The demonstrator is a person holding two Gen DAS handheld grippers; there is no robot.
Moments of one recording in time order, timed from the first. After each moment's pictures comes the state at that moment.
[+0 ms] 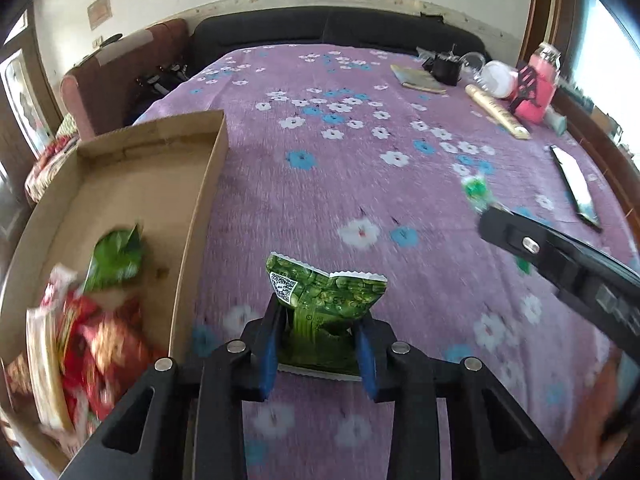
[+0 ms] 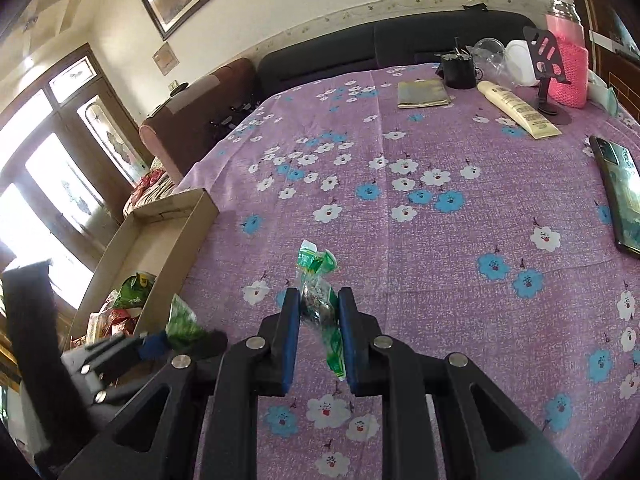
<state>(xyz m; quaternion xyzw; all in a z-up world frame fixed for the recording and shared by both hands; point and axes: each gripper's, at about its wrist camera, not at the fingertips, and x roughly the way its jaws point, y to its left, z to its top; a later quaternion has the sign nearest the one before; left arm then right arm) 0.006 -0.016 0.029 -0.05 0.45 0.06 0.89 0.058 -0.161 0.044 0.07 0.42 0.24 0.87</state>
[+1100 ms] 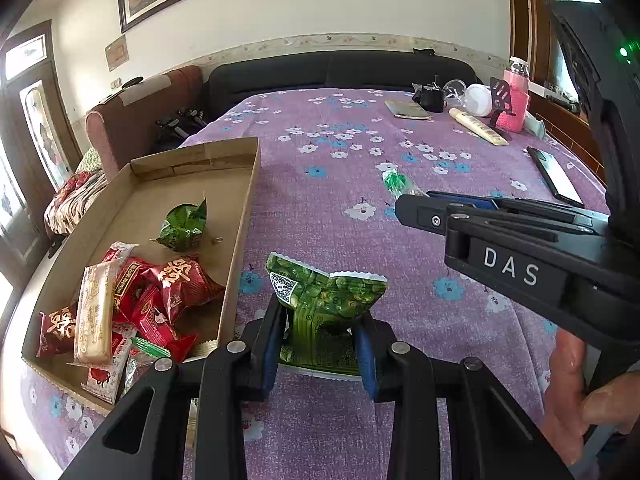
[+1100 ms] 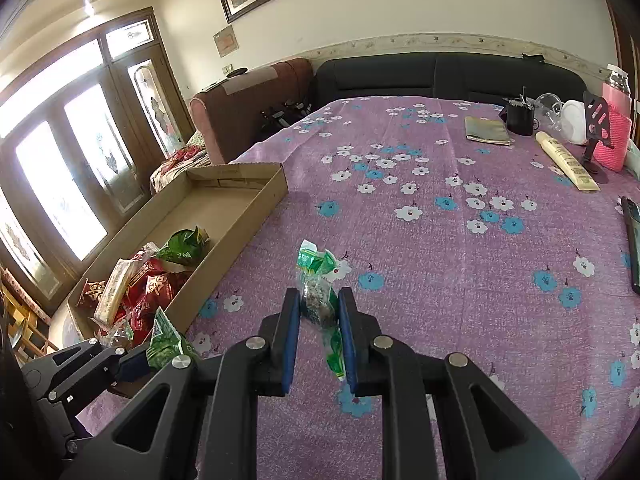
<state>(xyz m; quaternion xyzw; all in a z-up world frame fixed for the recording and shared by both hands) -0.067 -0.027 0.038 0.00 0.37 0.08 0.92 0.014 -0.117 0.048 -0.01 0.37 0.31 0.88</state>
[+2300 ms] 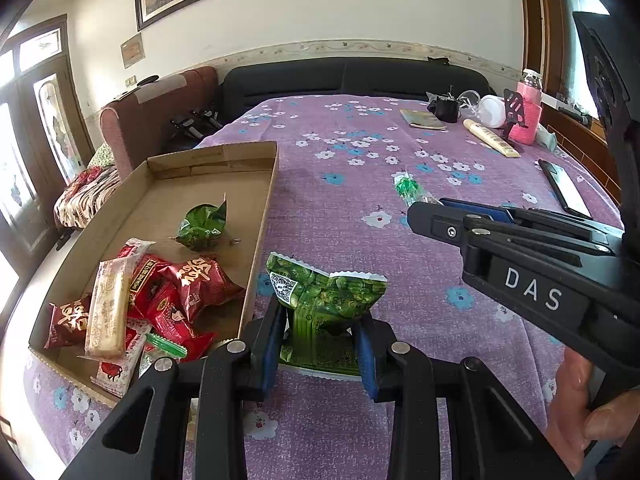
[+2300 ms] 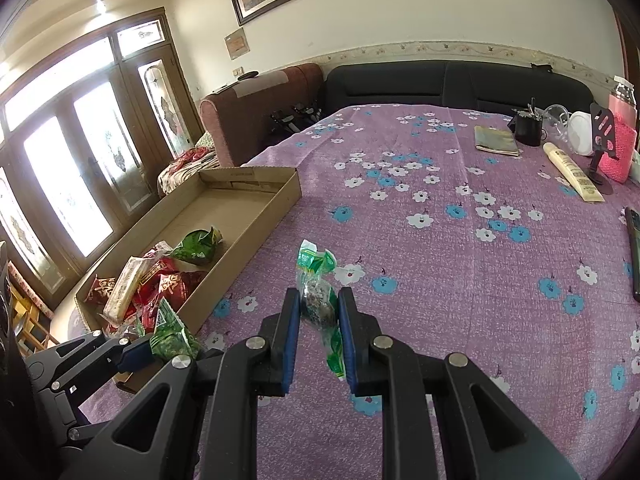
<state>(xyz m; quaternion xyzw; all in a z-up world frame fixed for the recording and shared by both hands) -0.071 -0.020 0.041 -0.01 0.36 0.11 0.93 0.005 -0.114 0.054 -0.01 0.35 0.33 0.88</state>
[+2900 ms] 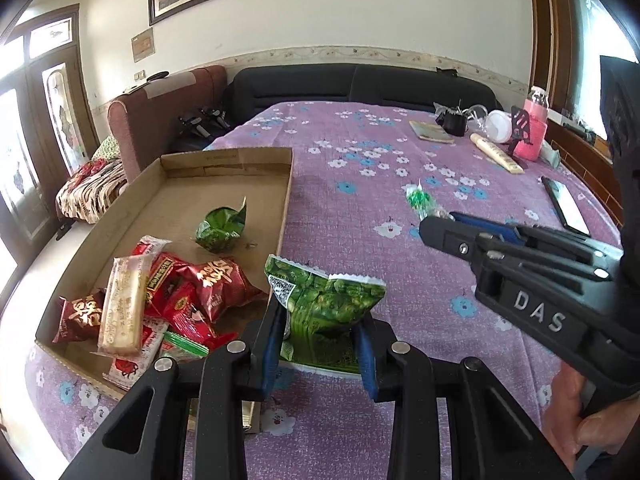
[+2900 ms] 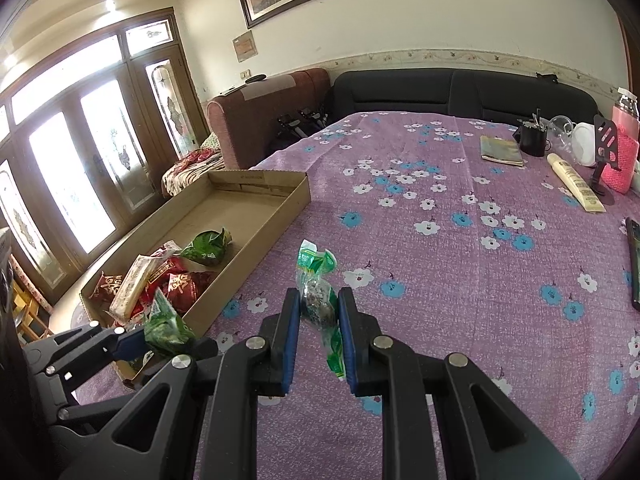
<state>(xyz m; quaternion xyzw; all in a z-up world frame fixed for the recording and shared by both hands) -0.080 -0.007 0.051 -0.04 0.35 0.11 0.93 -0.002 -0.112 0.058 -0.02 0.34 0.33 0.88</state>
